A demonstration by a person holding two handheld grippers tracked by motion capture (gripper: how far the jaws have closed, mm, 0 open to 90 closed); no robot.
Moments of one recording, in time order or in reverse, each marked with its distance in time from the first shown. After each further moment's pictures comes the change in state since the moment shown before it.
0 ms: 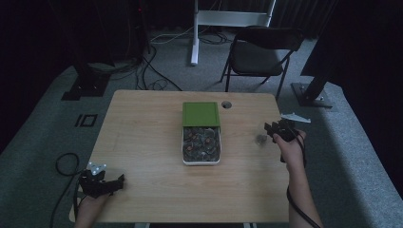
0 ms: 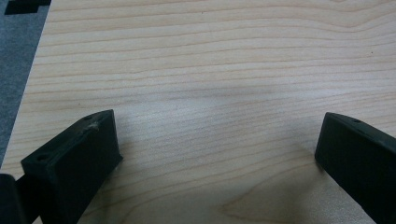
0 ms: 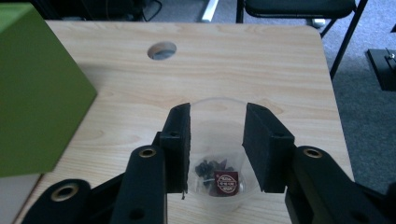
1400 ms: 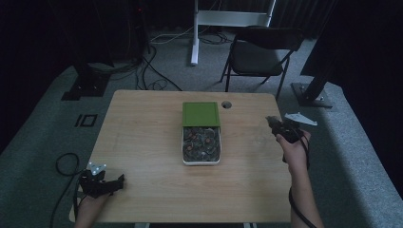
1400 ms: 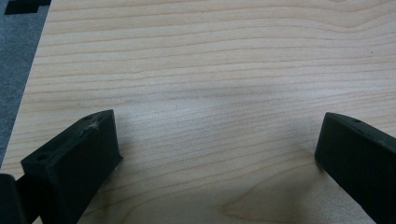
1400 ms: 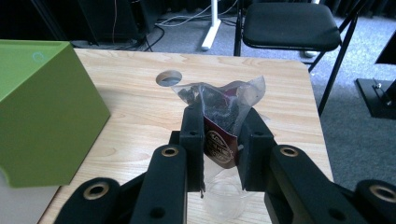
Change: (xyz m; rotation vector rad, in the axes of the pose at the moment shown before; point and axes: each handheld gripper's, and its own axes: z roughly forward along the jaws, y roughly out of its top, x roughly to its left) left arm 0.000 0.000 0.000 0.000 0.000 0.000; right arm 0.007 0.006 -0.027 -0.104 -0.004 -0.023
